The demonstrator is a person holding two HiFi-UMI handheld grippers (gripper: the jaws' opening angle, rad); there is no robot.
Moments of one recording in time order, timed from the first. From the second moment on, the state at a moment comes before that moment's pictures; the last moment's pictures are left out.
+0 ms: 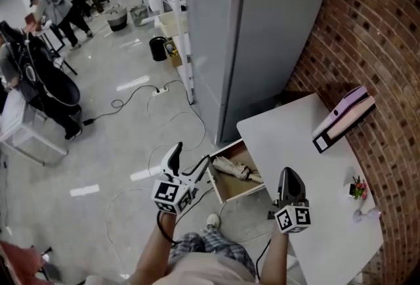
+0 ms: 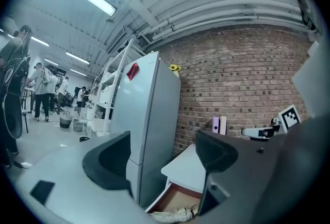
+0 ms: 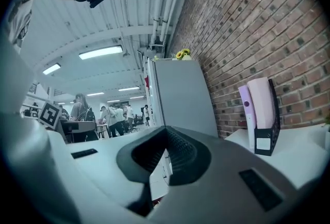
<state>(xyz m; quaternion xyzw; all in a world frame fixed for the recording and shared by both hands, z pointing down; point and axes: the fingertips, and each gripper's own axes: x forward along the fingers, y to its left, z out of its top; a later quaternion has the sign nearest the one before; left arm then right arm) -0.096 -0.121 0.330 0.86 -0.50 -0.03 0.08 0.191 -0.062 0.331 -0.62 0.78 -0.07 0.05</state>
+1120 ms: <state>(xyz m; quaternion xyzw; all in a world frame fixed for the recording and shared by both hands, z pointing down) -0.019 -0.222 0.533 0.90 -0.39 0.12 0.16 0.113 -0.138 0.555 -0.61 0.75 -0.22 -0.08</state>
